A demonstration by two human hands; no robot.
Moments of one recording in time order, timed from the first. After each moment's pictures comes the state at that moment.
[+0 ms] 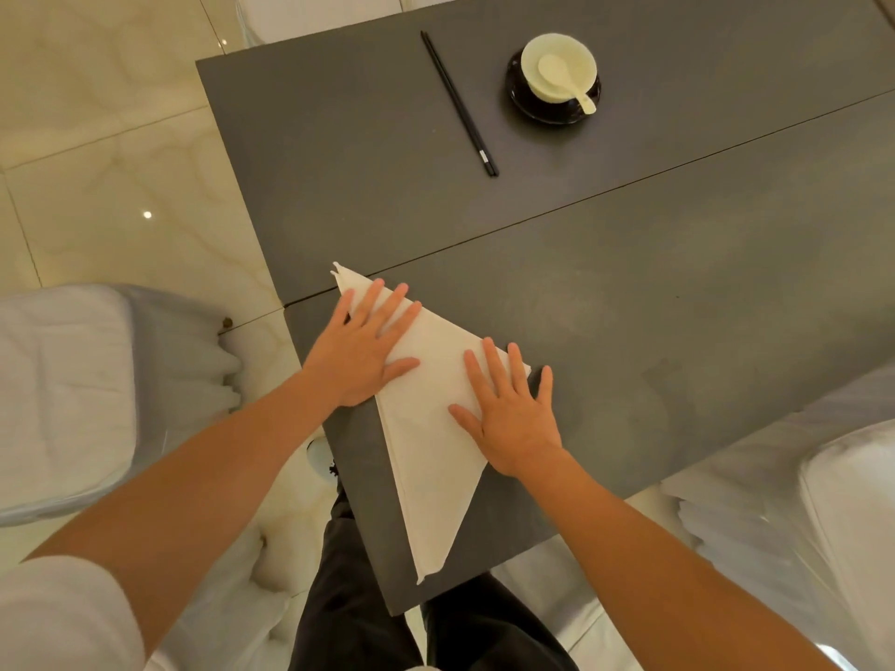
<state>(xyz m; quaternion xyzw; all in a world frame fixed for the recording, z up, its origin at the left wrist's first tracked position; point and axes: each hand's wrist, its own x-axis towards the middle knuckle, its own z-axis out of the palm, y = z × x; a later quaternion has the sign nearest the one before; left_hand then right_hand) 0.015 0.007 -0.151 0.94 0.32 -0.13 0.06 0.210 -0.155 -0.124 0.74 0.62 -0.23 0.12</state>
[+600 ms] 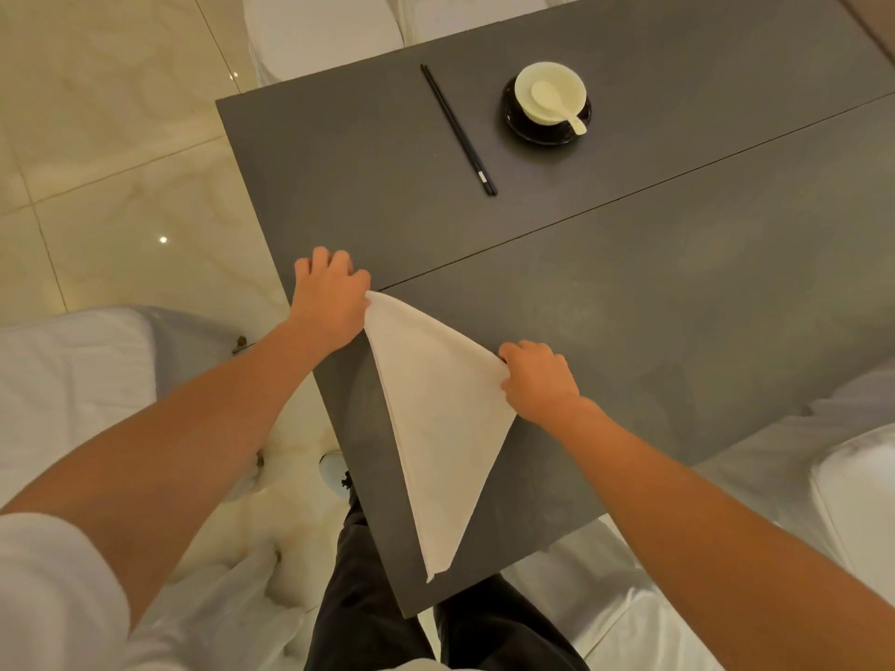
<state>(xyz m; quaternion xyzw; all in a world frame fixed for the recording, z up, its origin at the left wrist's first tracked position) 0.024 0.070 -0.091 0.87 0.47 -0.12 0.02 0.246 -0.105 -0.096 0.77 0.57 -0.28 0.09</state>
